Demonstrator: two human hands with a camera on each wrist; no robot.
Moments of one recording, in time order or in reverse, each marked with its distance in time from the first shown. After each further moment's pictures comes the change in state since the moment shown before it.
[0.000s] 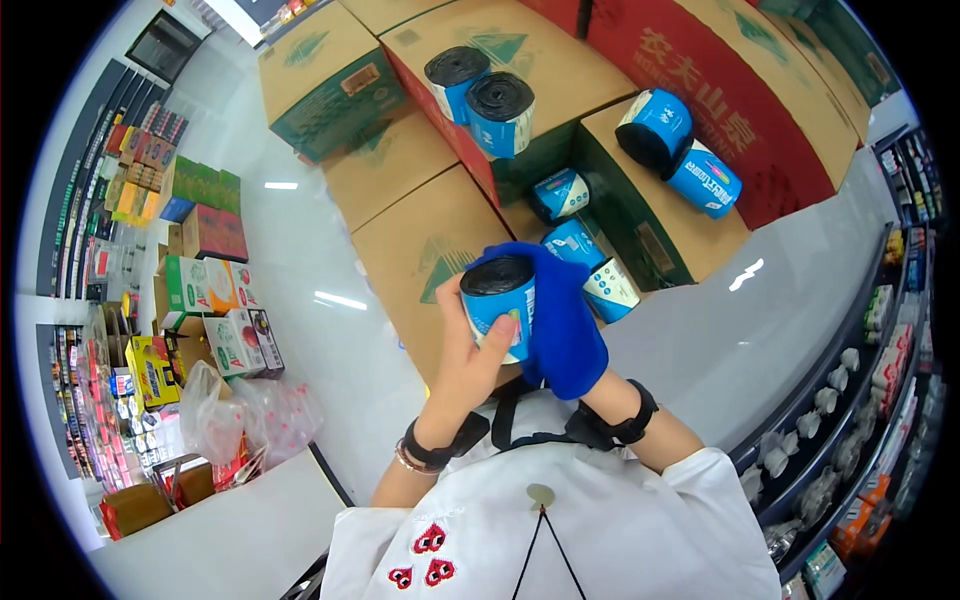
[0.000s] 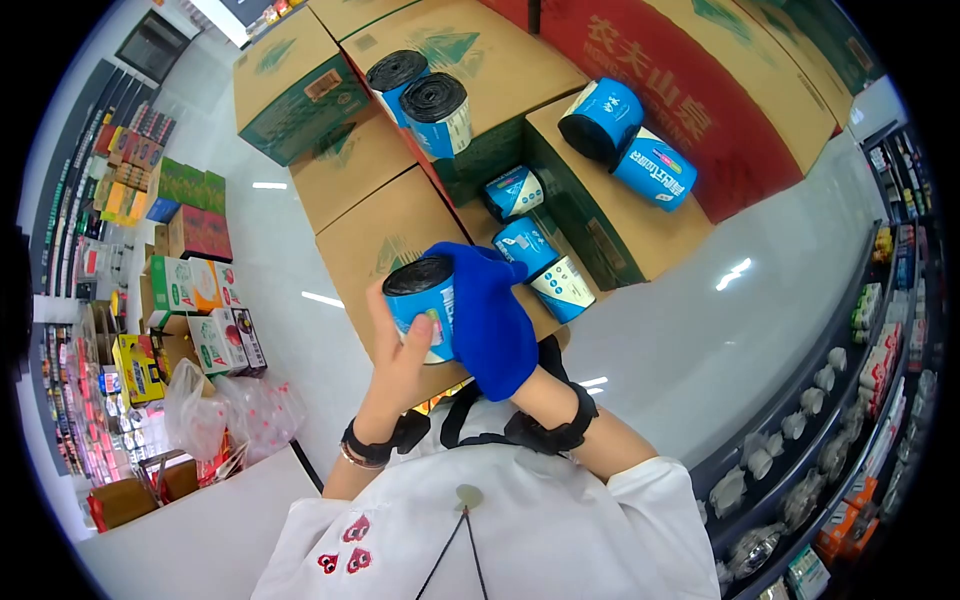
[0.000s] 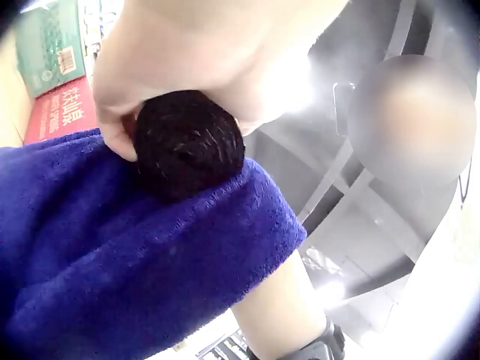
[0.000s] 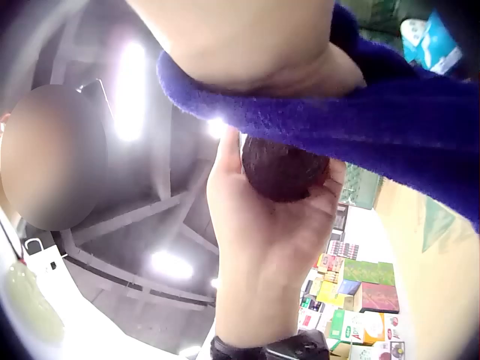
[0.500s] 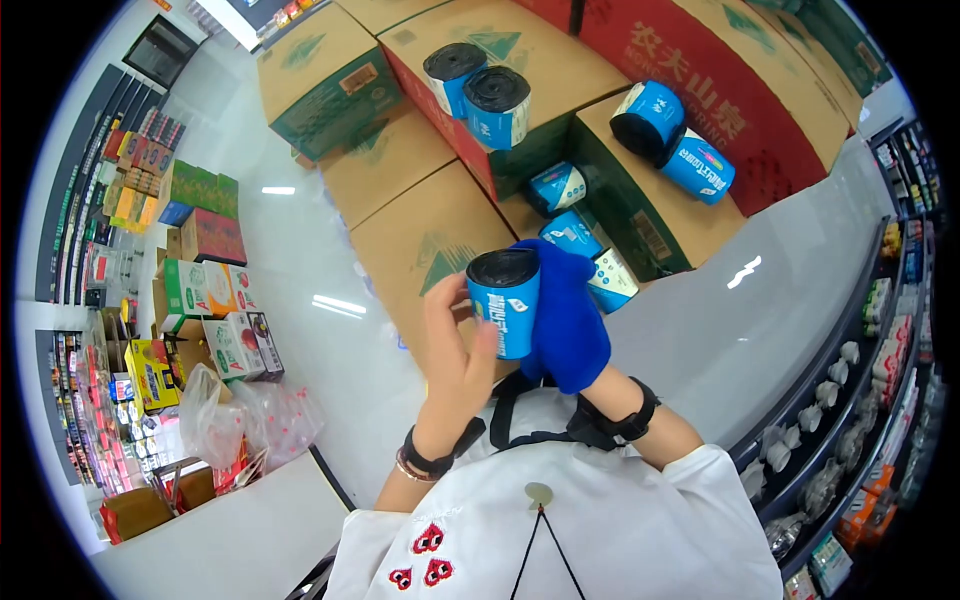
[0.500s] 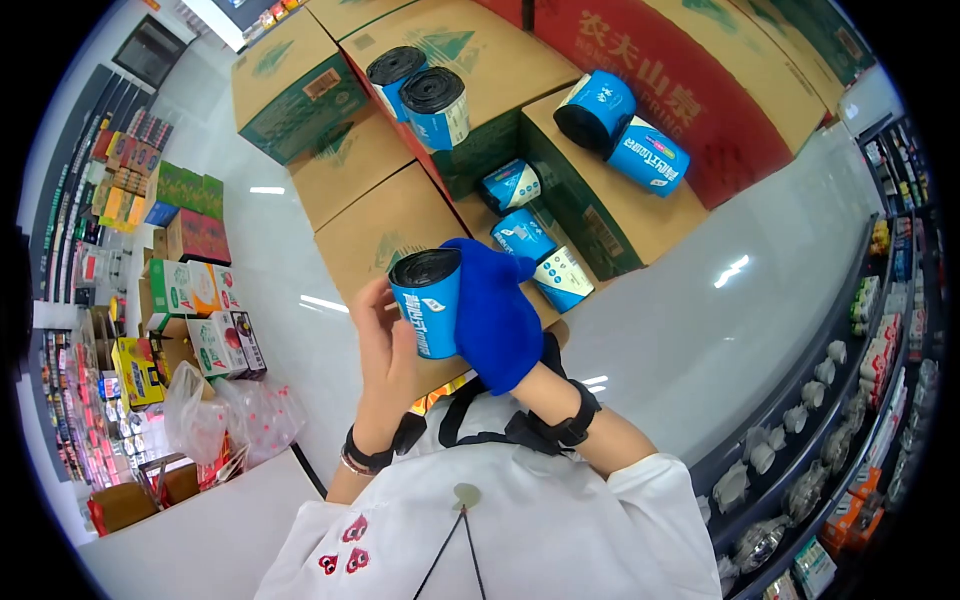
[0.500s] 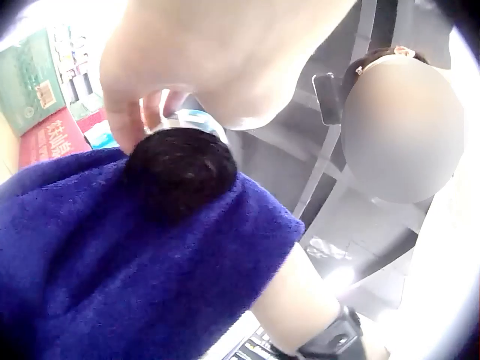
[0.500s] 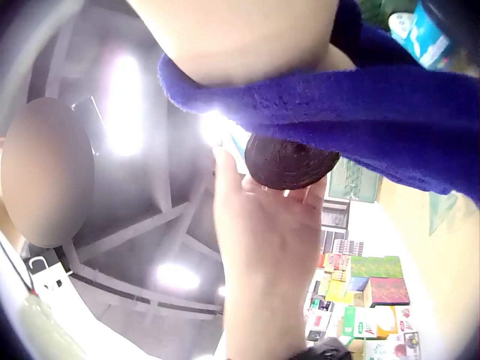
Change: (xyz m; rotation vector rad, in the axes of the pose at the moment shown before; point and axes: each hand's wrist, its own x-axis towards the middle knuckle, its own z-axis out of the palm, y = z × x) left_hand -0.020 -0.018 -0.015 0.188 0.076 0.167; right_hand -0.015 -0.013 0.001 -0.203 0.069 -0.016
